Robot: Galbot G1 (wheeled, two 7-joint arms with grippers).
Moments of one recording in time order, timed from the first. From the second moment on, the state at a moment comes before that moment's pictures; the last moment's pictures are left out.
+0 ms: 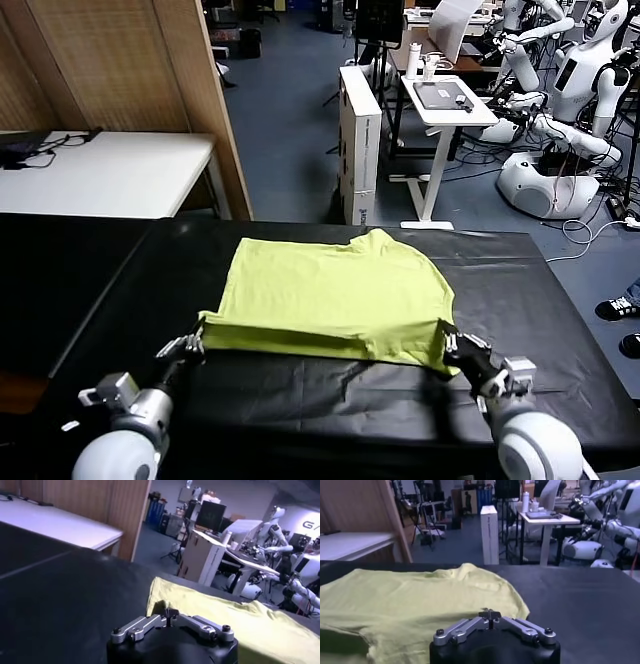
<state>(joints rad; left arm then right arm) 1.45 -1.24 -0.59 -2.08 -0.63 0.37 -0.15 -1.22 0.97 0.34 1.95 0.64 -0.40 0.24</state>
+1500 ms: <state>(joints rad) 1.26 -1.18 -0.50 -1.87 -0.64 0.38 -0.15 -1.19 0.97 0.35 1.89 0.65 -0.45 0.24</state>
